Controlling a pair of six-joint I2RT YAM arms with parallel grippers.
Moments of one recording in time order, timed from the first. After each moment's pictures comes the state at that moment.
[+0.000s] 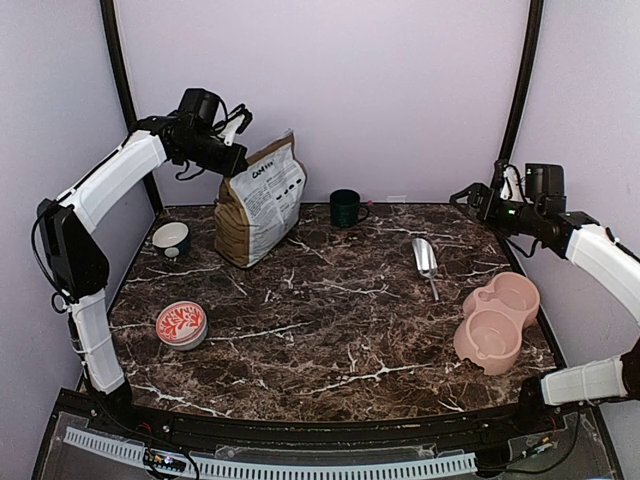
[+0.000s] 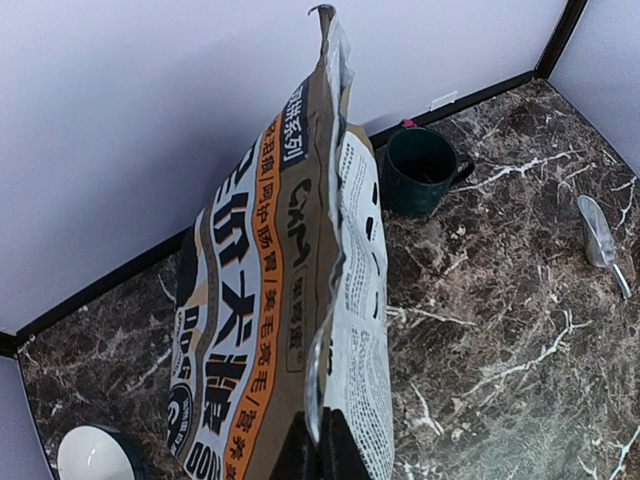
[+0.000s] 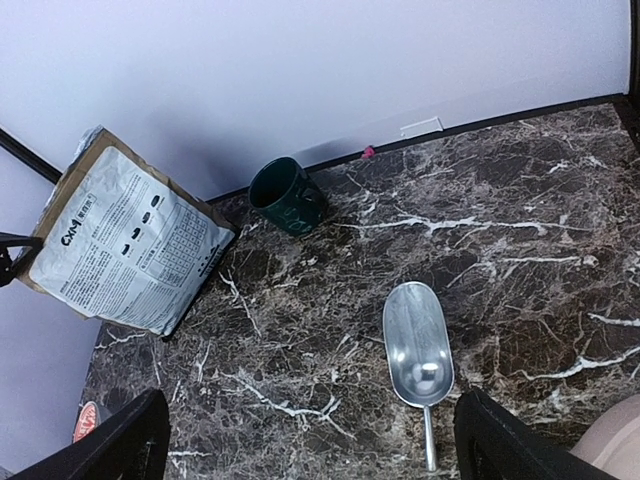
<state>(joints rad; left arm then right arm) -0.38 1.92 2.08 -0.84 0.09 0.09 0.14 1.16 0.98 -0.28 -0.35 0.46</state>
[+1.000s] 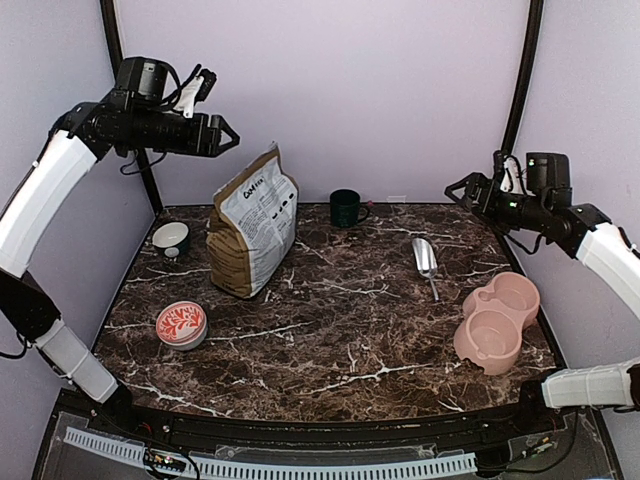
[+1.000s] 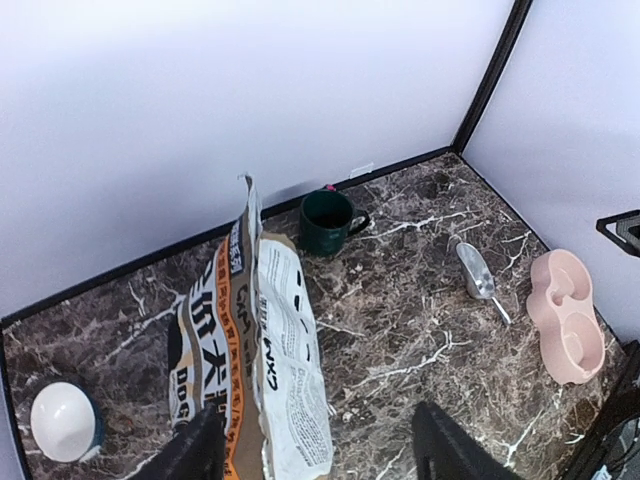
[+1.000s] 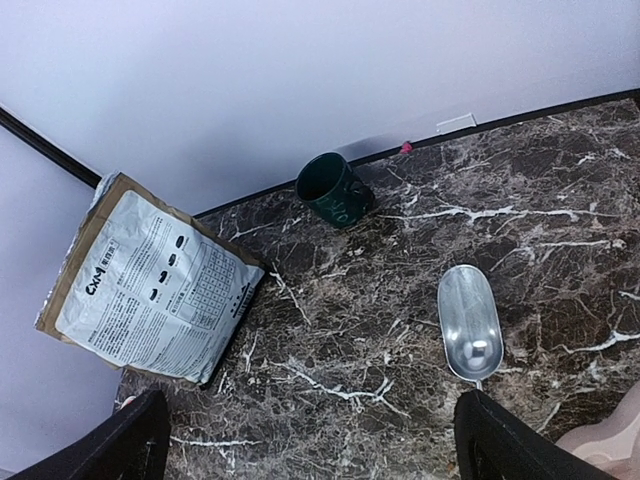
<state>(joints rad) -0.47 1.55 1.95 -0.92 0.11 -0.10 0.25 1.08 1.06 -0.40 -0.29 0.56</state>
